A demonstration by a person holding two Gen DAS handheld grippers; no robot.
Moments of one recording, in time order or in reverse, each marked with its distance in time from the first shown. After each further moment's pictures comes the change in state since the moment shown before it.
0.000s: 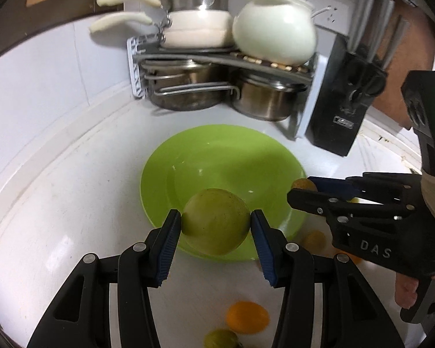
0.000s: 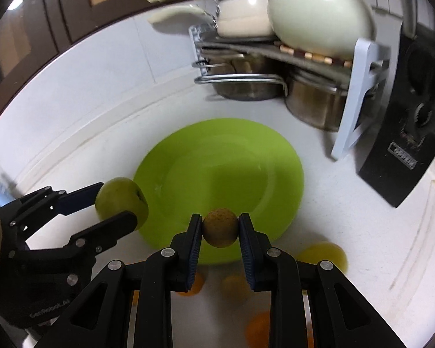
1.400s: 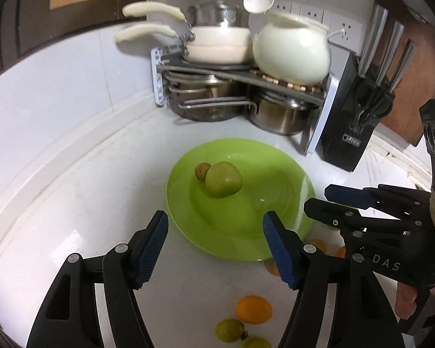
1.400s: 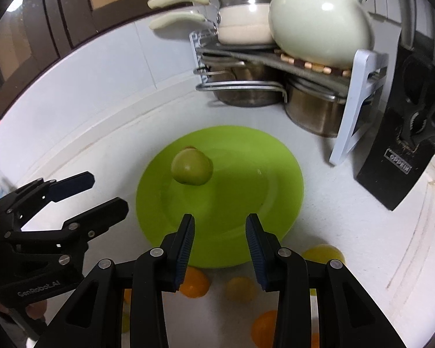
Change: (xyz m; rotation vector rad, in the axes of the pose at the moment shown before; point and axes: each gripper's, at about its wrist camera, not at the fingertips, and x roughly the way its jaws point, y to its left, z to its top) left arm -0.039 0.006 0.005 -0.056 -0.052 0.066; right arm -0.029 0.011 0.004 0.006 -0.036 -0.010
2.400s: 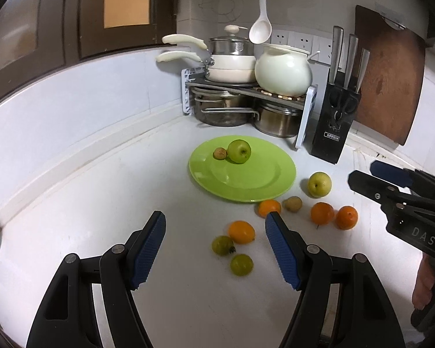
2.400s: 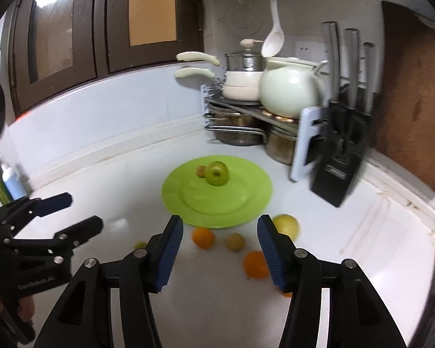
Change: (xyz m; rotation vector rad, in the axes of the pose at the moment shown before) left arm -0.112 -0.022 -0.087 -0.063 -0.116 0.101; right arm -0.128 0.037 -0.078 -0.063 -0.233 -0.126
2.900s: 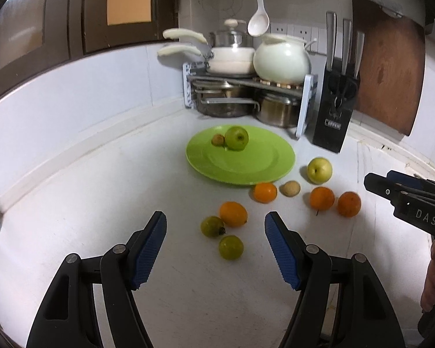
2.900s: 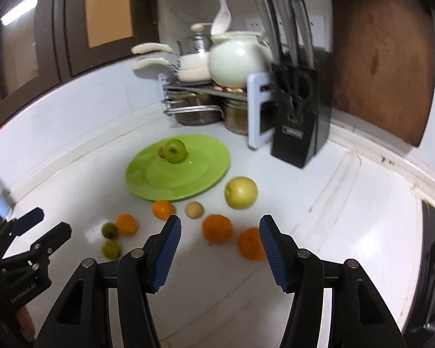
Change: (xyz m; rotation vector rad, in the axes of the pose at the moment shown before) left arm 0.012 -0.022 -0.029 0.009 0.002 0.044; right arm 0.004 -0.045 -0.037 0.141 0.083 -0.105
